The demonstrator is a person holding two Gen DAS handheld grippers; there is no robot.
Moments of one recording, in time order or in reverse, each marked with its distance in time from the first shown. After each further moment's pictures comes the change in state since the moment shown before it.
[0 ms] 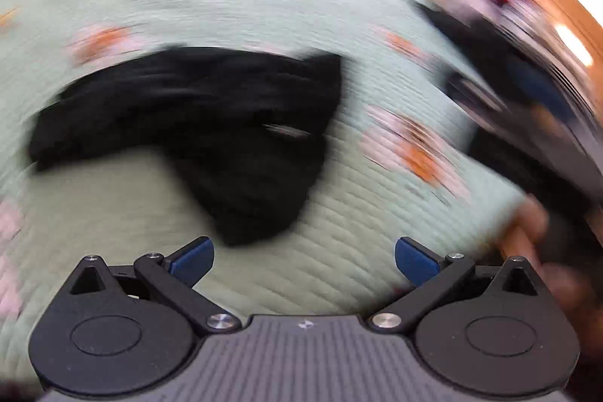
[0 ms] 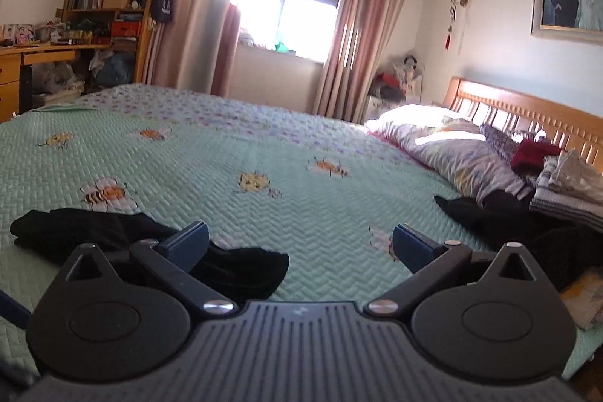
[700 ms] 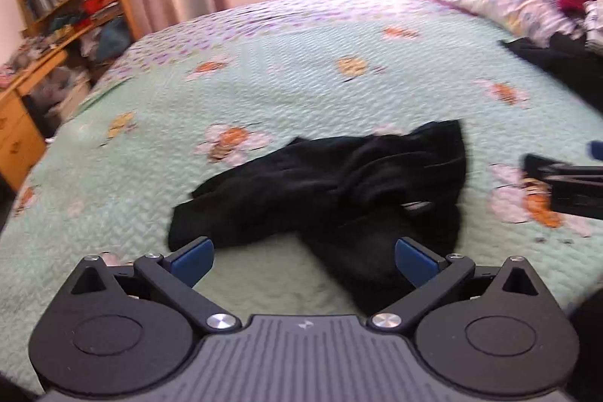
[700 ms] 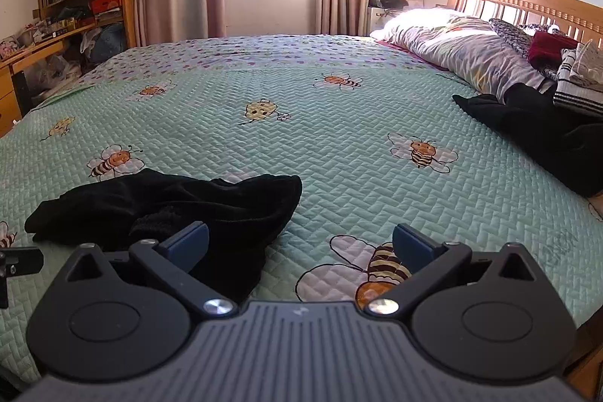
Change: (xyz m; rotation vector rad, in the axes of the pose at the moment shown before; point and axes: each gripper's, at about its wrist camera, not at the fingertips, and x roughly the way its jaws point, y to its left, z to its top) left arm -0.024 -0.029 0.002 0.232 -0.213 0.311; right arm 0.027 -0.022 -0.019 0.174 0.229 0.081
